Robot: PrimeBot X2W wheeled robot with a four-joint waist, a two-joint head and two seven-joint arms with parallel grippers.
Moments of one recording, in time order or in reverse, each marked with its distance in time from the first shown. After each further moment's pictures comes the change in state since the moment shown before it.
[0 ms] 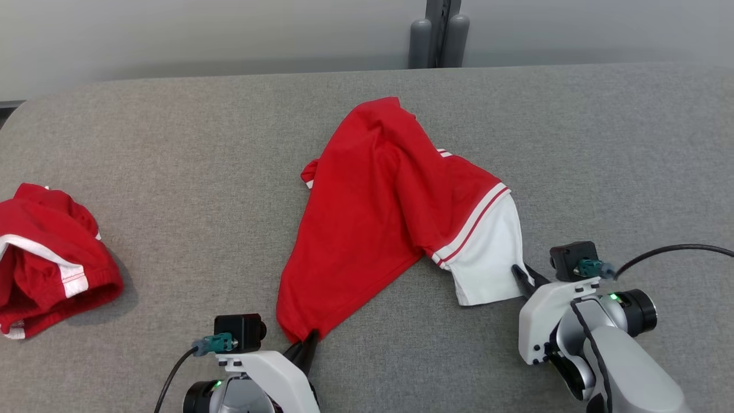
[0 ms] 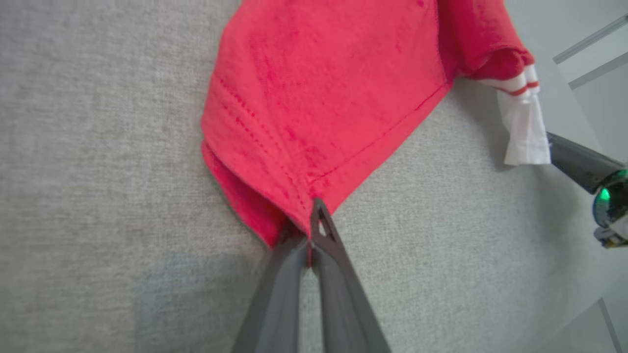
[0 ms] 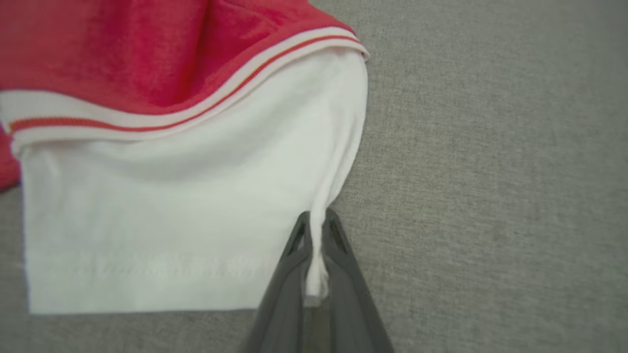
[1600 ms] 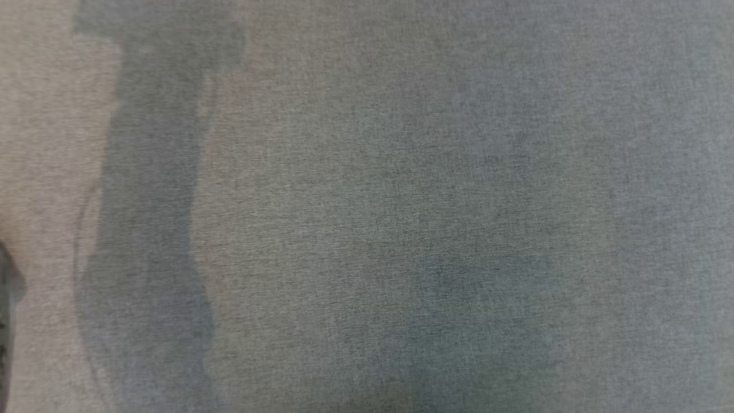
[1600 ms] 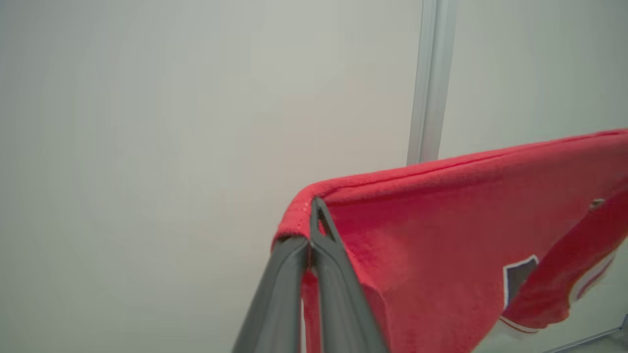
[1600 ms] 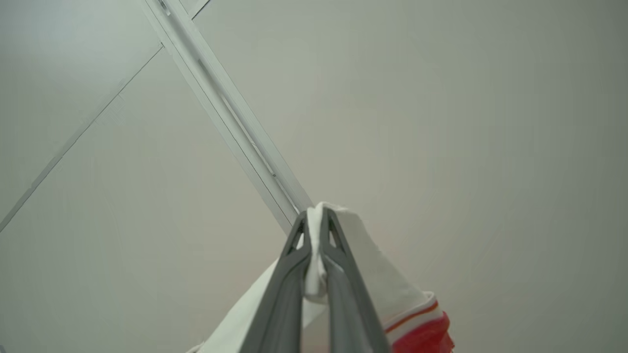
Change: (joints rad) left arm -1.382 0.223 0.136 0.315 0.122 -0.074 -0.243; right arm -1.209 0.040 -0.540 -0.125 0.342 0.003 -0.089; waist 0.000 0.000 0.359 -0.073
